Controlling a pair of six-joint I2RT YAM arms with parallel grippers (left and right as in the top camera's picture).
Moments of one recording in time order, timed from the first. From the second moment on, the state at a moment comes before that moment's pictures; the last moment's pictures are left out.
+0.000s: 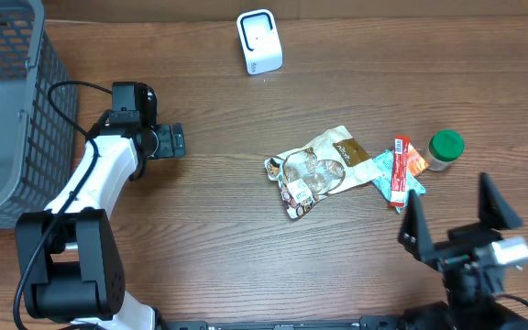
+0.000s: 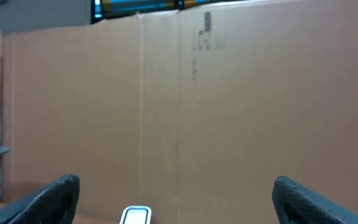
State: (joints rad) left arm 0.02 1.75 1.13 -0.52 -0.05 -0.10; right arm 0.19 0.01 0.34 0.09 -0.05 0.01
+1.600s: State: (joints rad) left arm 0.02 1.75 1.13 -0.52 -0.05 -0.10; right arm 0.14 0.01 0.02 -0.01 -0.20 0.02
